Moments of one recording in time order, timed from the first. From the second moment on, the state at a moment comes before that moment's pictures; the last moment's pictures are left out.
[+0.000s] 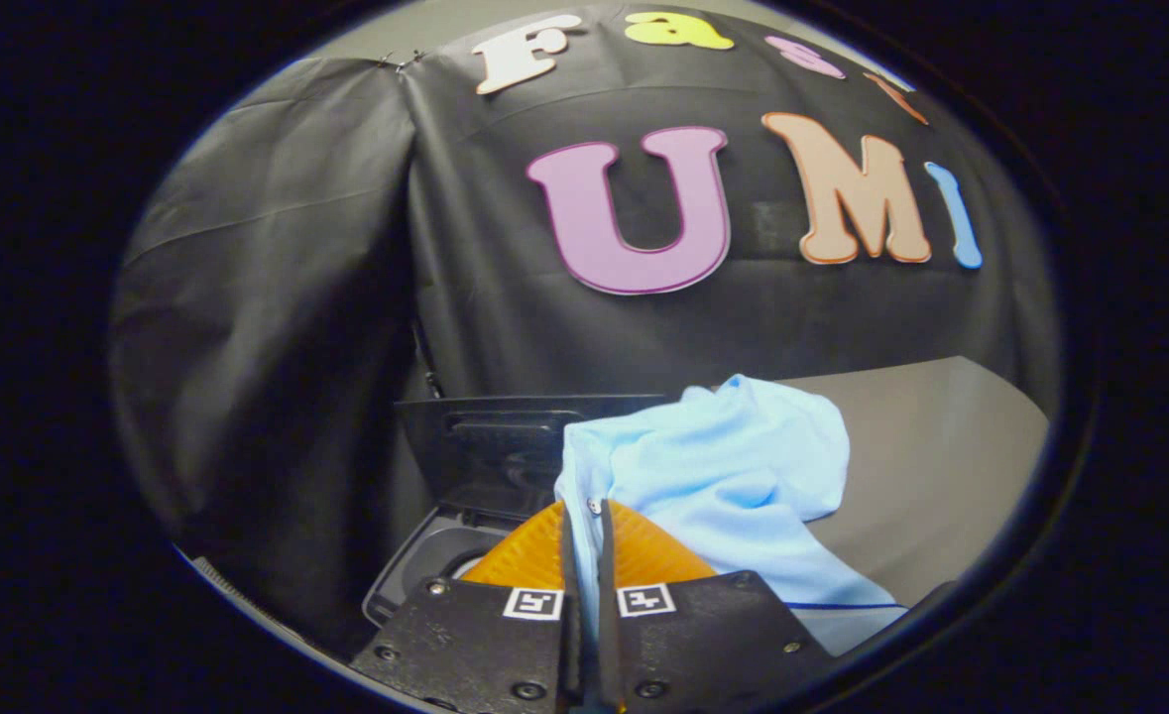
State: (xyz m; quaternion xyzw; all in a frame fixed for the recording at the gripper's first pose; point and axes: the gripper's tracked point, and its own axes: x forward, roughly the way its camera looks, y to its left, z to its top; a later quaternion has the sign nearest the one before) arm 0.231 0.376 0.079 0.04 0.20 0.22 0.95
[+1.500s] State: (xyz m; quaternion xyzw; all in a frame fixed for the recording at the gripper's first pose) arm 0.443 0.451 0.058 -0.01 0.14 0.11 0.98
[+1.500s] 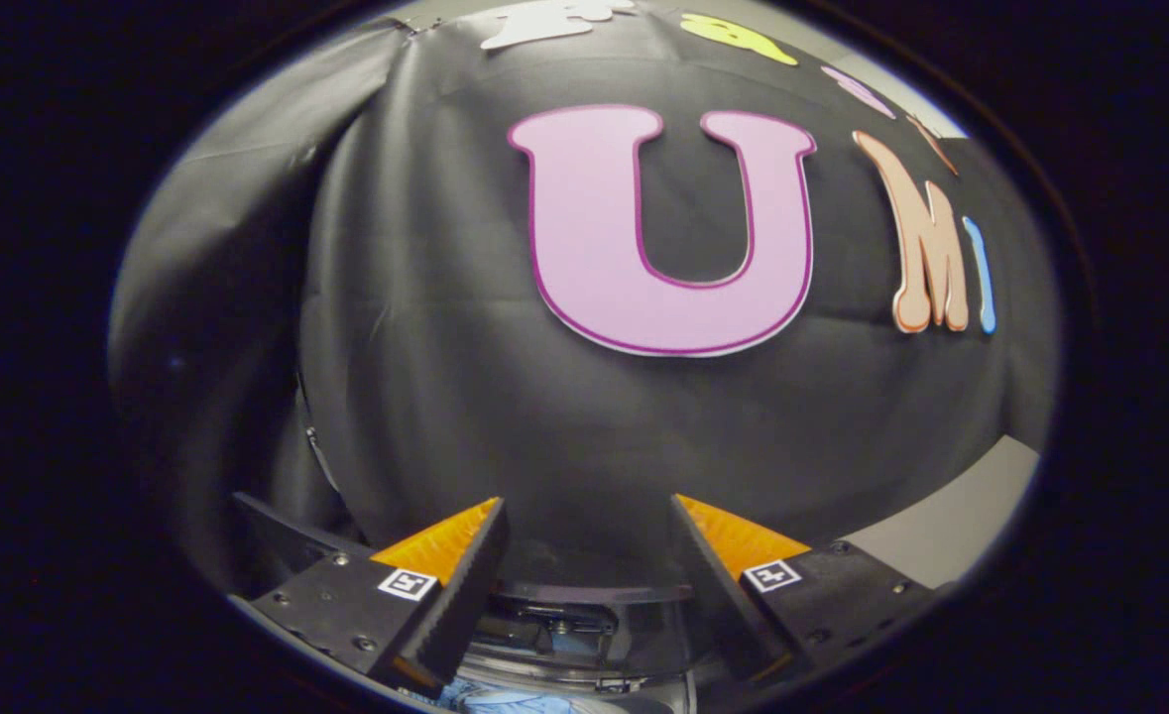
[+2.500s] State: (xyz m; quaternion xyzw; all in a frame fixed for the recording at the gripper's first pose) arm 0.449 0.449 0.050 0.02 0.20 0.15 0.97
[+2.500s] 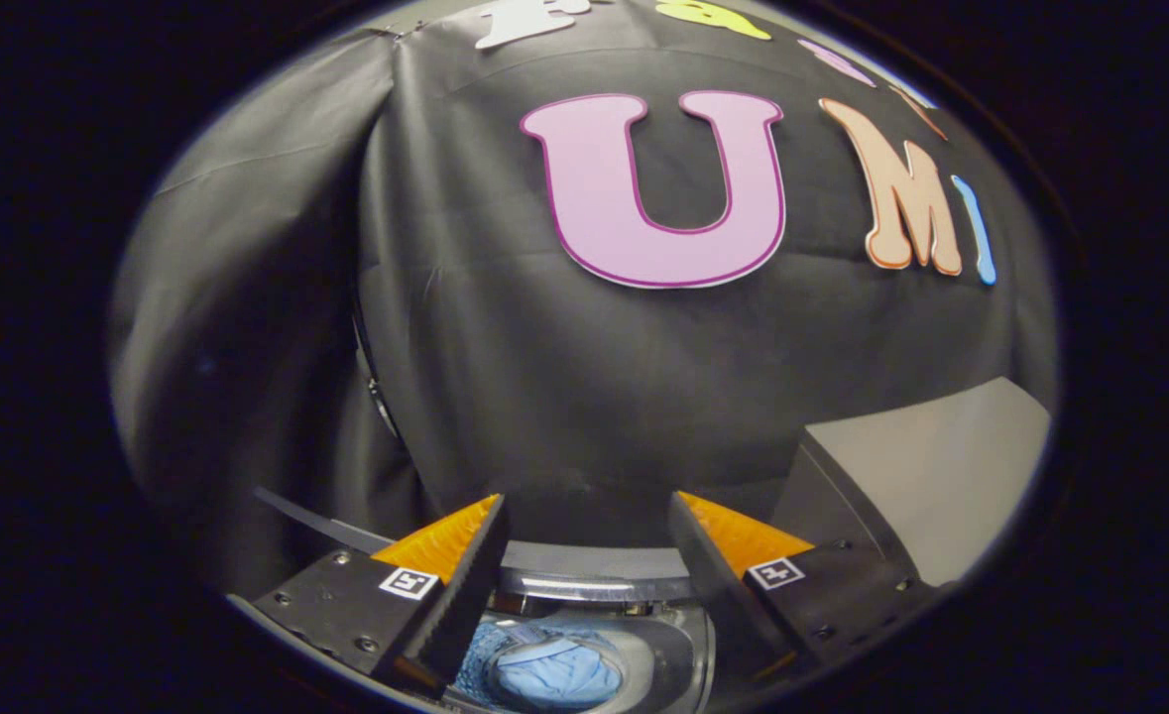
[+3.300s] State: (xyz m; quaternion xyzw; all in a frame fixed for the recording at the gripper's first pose) arm 0.456 0.443 0.057 0.04 0.19 0.17 0.97
